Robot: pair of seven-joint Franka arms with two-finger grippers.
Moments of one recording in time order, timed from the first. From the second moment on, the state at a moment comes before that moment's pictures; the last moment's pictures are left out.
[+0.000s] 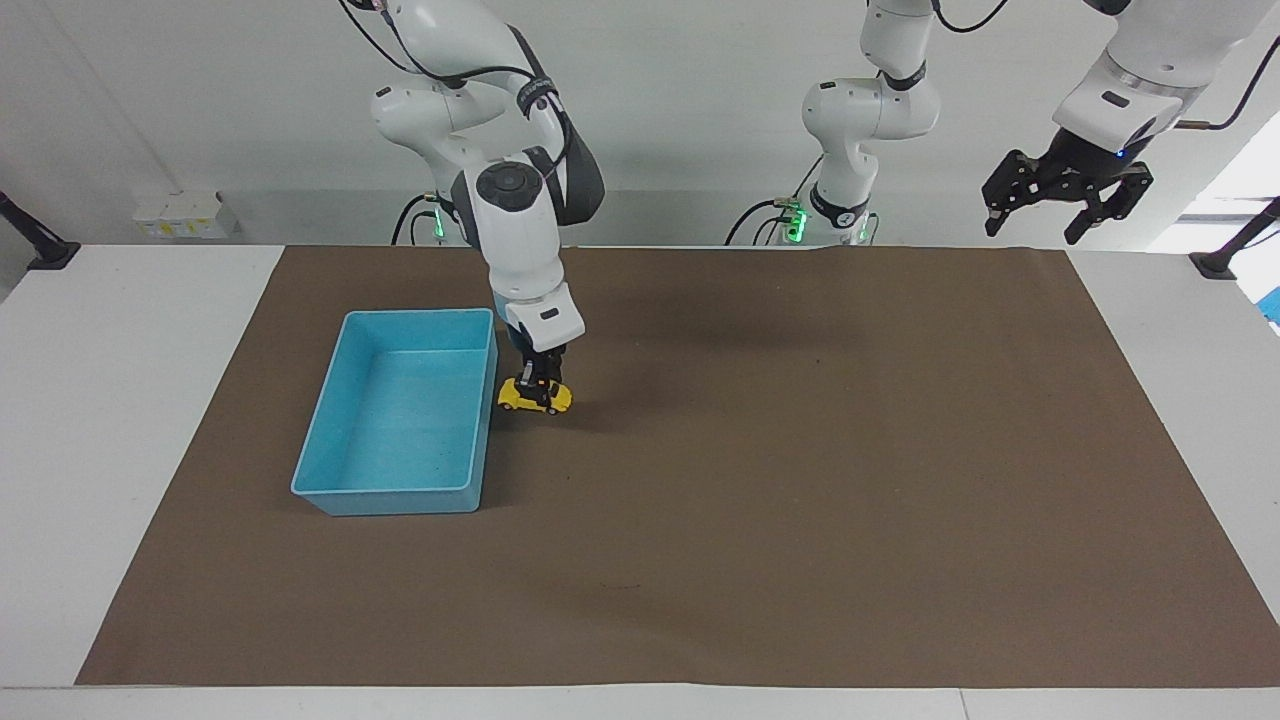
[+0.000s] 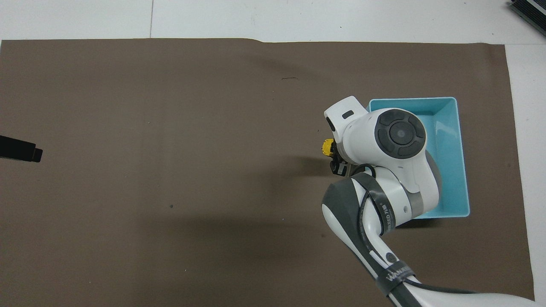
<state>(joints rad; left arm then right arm) -0.06 -0.05 0.02 -1.50 -0.01 1.44 0.15 0.48 0.17 -0.10 -1.89 -0.01 2.18 -0.91</state>
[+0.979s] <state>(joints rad) -0.06 -0.05 0.02 -1.50 -0.01 1.44 0.15 0.16 0.04 -0.12 -1.97 -0.01 1.99 -1.35</state>
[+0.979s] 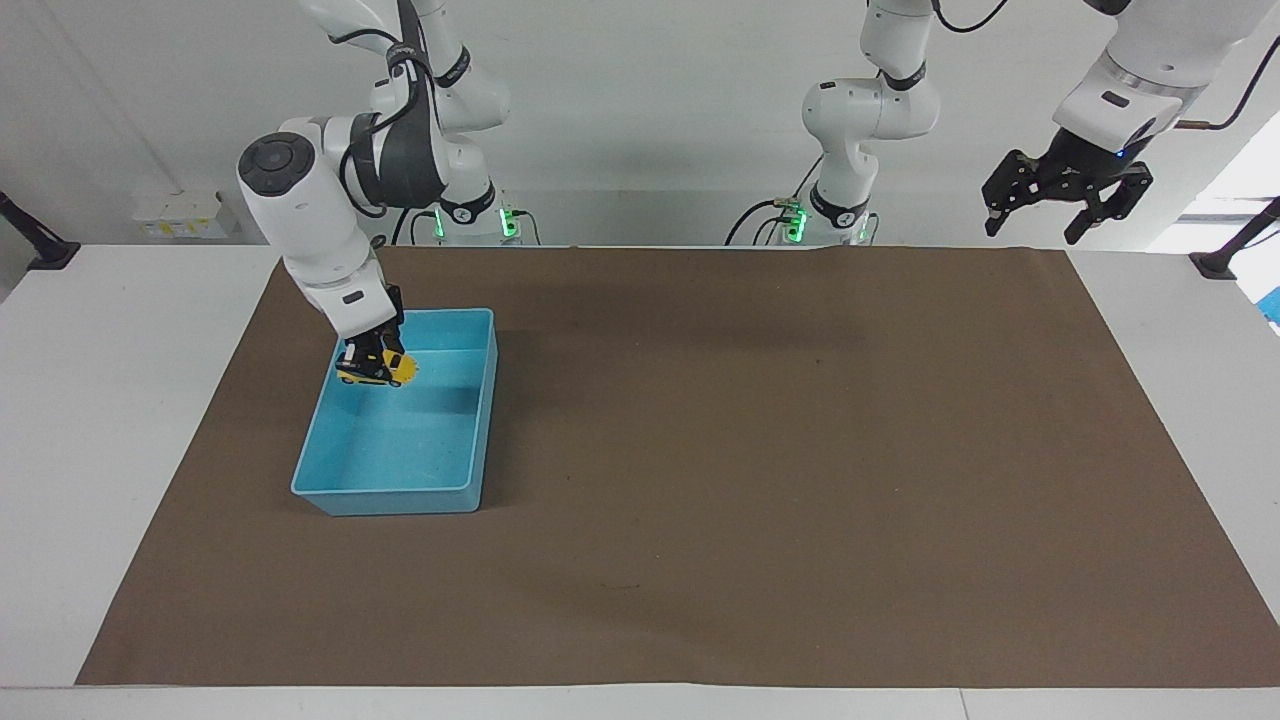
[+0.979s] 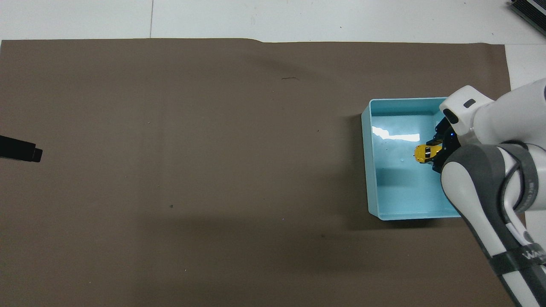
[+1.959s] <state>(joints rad) -0.06 -0.05 0.02 -1.50 -0.01 1.44 0.15 0.17 0.06 -0.11 -2.28 -0.02 2.38 -1.42</state>
